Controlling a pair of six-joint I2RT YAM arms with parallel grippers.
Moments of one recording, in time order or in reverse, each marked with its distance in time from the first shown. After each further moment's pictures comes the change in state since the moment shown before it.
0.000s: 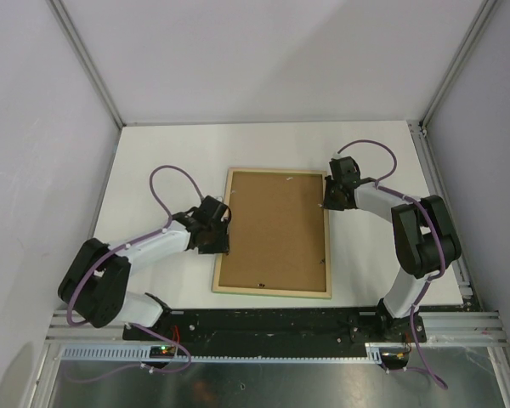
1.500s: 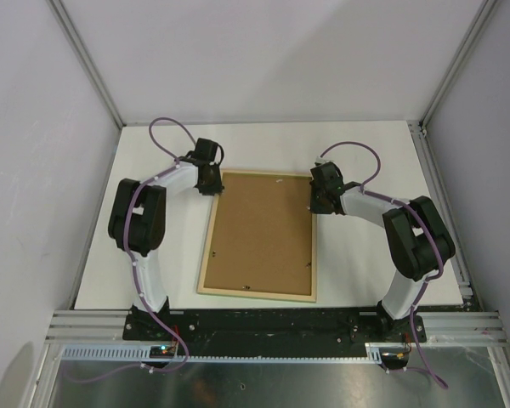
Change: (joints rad) left arm 0.305 0.592 0.644 0.044 0.010 0.187; right arm 0.141 0.004 0.000 0.015 0.096 0.027
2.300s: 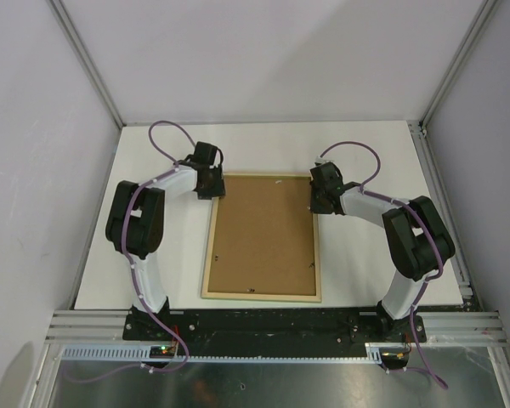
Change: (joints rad) left arm -0.005 -0.033 -0.060 0.023 0.016 0.015; right arm 0.007 0.002 0.000 0.002 0.012 -0.001
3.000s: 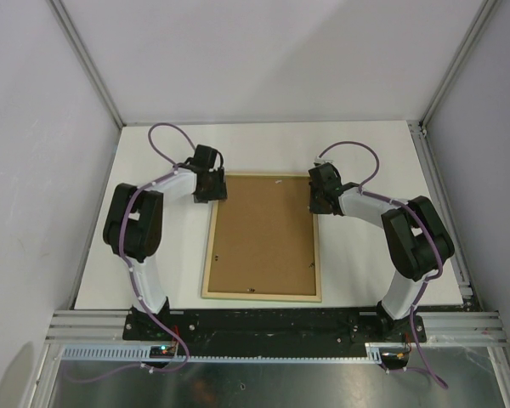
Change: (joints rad) left arm -0.010 -0.039 -0.048 -0.002 -0.019 0.002; right arm 0.013 0.002 0.000 0.003 0.030 0.001
